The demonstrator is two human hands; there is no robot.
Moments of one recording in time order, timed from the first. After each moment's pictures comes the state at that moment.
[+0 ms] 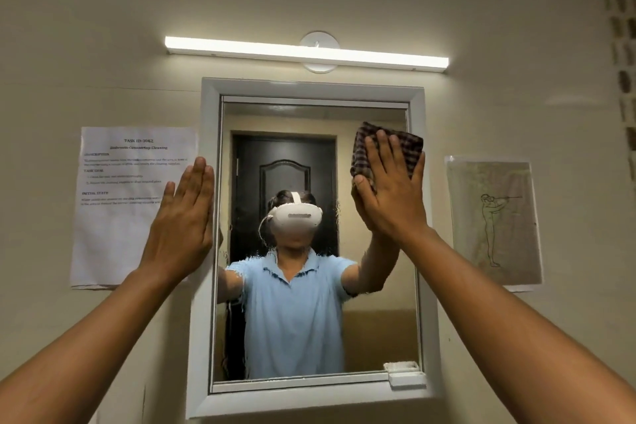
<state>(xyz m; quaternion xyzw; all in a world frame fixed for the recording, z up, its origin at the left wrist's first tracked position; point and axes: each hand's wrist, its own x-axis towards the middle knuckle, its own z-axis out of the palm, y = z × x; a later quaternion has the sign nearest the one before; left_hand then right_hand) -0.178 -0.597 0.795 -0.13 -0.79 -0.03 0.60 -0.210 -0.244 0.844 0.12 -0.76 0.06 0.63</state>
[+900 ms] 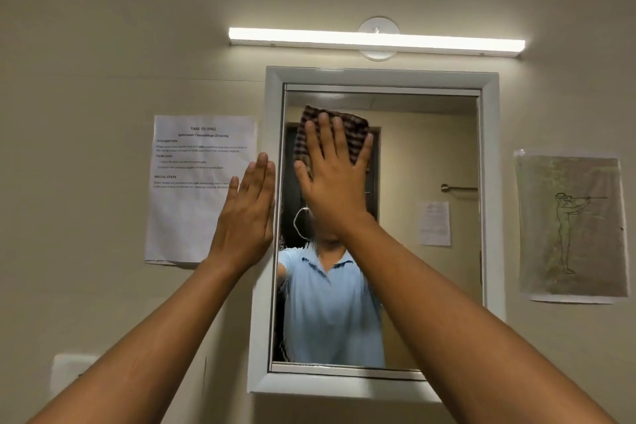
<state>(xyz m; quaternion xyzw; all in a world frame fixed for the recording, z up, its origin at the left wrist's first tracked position) -0.175 -0.599 0.781 -0.15 -0.79 -0.05 0.59 -0.201 -0.432 0.851 0.17 -0.76 0.03 0.62</state>
